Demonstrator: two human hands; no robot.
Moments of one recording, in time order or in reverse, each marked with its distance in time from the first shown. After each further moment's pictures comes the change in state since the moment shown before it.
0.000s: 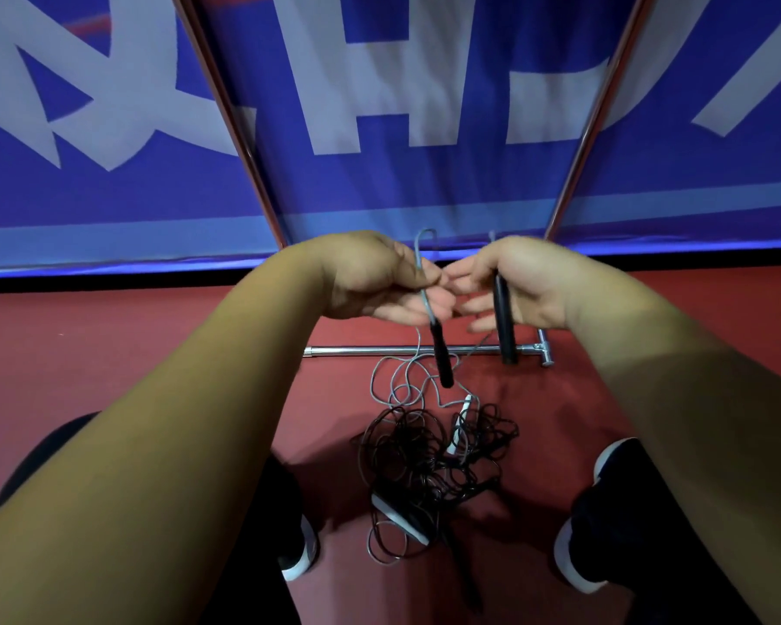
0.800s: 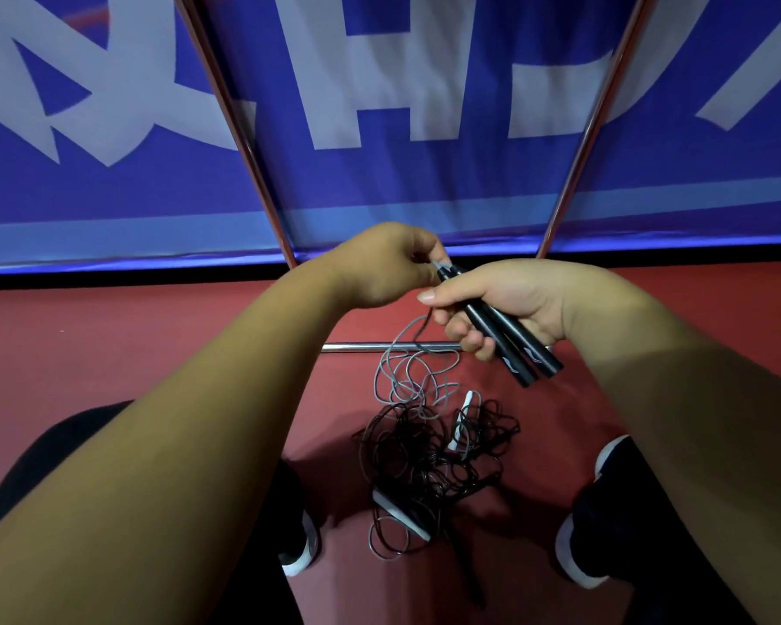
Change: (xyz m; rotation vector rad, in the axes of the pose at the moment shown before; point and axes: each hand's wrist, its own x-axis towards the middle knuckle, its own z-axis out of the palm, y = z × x) left_hand 0.009 -0.004 0.000 0.907 0.291 0.451; right_hand -0.014 0.005 0.022 -0.053 -0.289 0.150
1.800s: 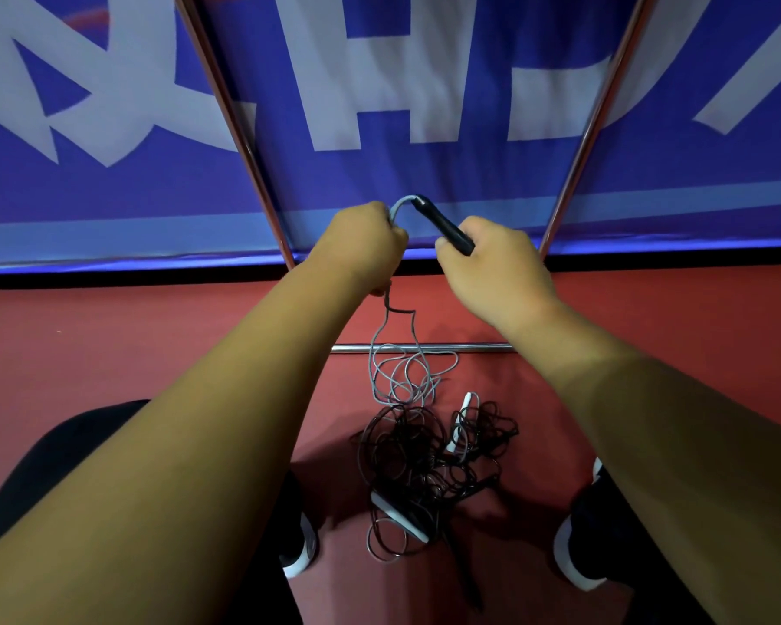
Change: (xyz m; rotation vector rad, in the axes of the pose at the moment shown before) left_hand 0.004 0.013 -0.011 0.108 0.283 -0.400; right_hand 0.022 0.001 0.011 -0.658 1.099 -0.587
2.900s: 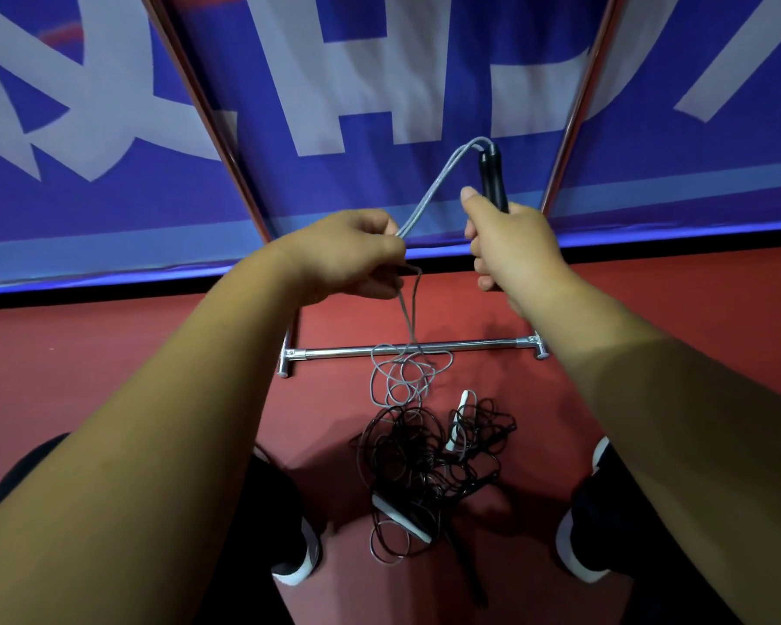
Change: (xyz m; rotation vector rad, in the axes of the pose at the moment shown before) left_hand -0.006 -0.012 -0.010 -0.613 -0.383 0.026; right_hand 0.023 0.009 -0.017 0.703 -0.029 0.417
